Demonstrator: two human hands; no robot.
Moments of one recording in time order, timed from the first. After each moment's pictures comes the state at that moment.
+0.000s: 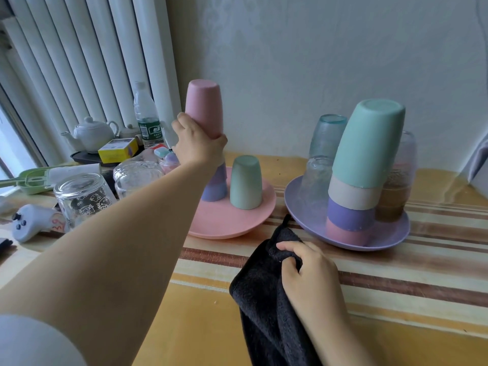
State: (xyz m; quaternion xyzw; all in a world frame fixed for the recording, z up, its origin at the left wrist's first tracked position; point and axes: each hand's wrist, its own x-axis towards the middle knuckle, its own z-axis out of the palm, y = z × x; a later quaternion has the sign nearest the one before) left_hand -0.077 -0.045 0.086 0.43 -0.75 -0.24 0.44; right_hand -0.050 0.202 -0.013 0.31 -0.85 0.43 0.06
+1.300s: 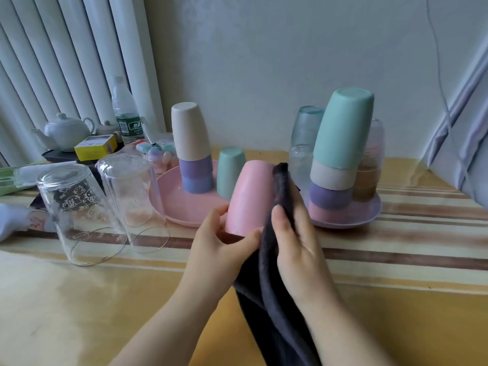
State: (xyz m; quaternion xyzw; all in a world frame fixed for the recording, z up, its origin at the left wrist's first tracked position) left_hand 0.057 0.108 0.013 0.22 -0.69 -0.63 0.27; right_hand -0.017 0.203 0.019 0.37 -0.63 0.68 0.01
